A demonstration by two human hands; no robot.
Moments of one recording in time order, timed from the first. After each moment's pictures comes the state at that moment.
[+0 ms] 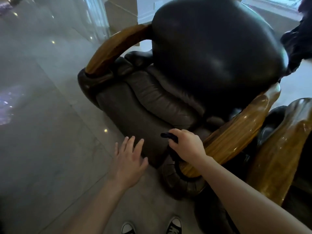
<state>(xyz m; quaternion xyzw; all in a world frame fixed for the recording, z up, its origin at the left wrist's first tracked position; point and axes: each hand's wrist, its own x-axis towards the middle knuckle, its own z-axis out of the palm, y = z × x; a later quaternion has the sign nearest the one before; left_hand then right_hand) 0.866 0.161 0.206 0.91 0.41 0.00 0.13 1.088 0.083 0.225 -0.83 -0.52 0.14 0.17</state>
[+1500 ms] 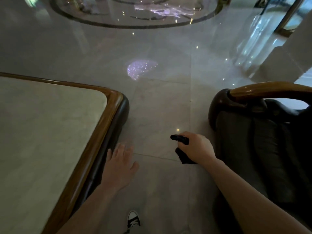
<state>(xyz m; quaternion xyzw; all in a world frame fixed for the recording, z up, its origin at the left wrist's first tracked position) 0.444 -0.023 0.338 0.61 0.78 0.00 0.11 0.691 0.125 0.388 -0.56 -0.79 0.25 0.07</state>
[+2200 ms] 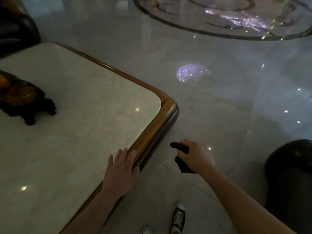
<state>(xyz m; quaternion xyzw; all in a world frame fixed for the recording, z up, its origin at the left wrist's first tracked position) 0.244 -0.046 0.313 0.43 0.89 -0.01 0.12 0.410 0.184 0.370 -0.40 -0.86 0.30 -0.01</state>
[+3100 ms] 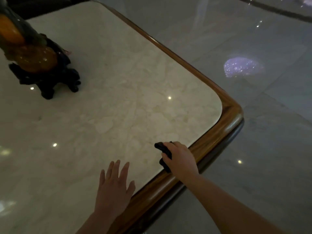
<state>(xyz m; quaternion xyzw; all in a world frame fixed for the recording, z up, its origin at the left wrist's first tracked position) 0.041 -0.062 0.071 0.23 0.96 0.00 0.17 0.075 0.188 0.094 -0.18 -0.94 0.29 -0.05</state>
